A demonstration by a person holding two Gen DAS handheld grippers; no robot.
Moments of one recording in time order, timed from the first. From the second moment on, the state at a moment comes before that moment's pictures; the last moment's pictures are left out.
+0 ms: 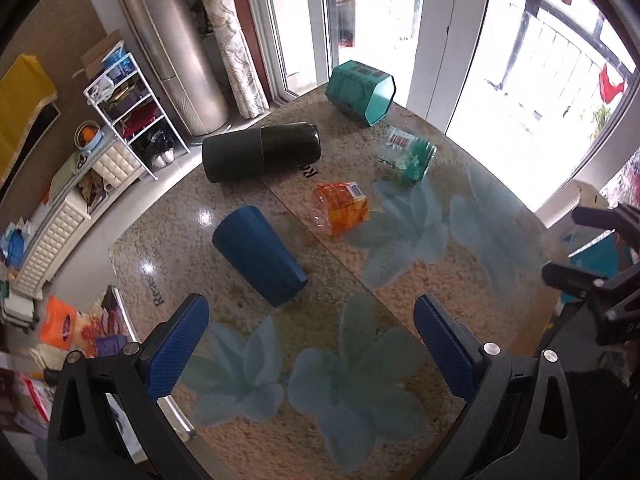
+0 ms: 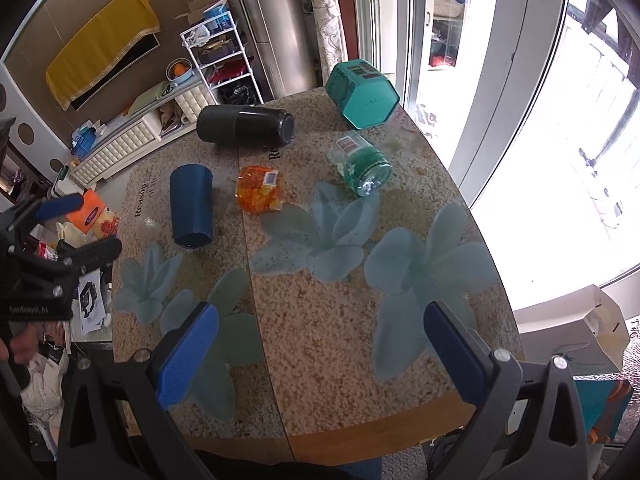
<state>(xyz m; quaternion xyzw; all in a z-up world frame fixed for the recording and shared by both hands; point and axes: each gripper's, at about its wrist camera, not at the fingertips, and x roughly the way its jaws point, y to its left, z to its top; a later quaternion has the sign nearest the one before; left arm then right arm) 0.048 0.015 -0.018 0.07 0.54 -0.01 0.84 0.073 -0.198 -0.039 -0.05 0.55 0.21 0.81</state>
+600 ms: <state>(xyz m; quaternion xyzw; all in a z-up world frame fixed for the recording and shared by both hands) 0.171 0.007 -0.055 0.18 0.62 -0.08 0.76 0.151 -0.249 -0.068 -0.01 0.60 0.20 0.78</state>
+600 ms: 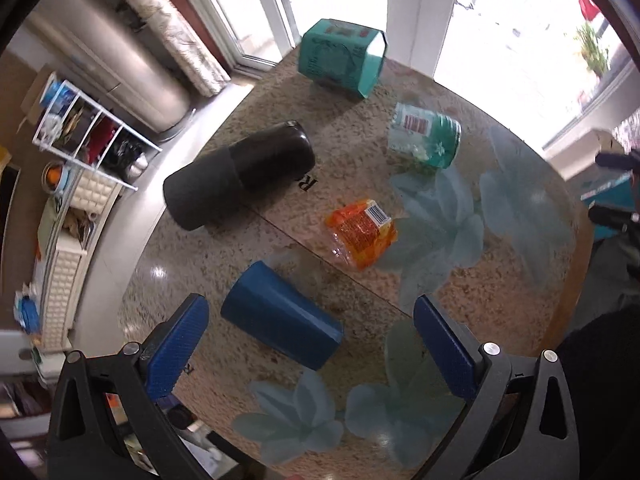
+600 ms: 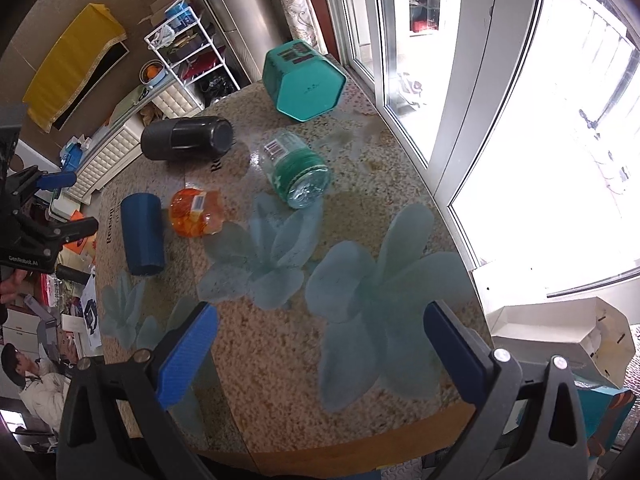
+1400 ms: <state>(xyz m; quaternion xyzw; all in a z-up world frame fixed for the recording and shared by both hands) 0.226 -0.037 -0.170 0.34 0.67 -0.21 0.62 0.194 -0.289 -0.125 0.04 0.67 0.17 0.72</state>
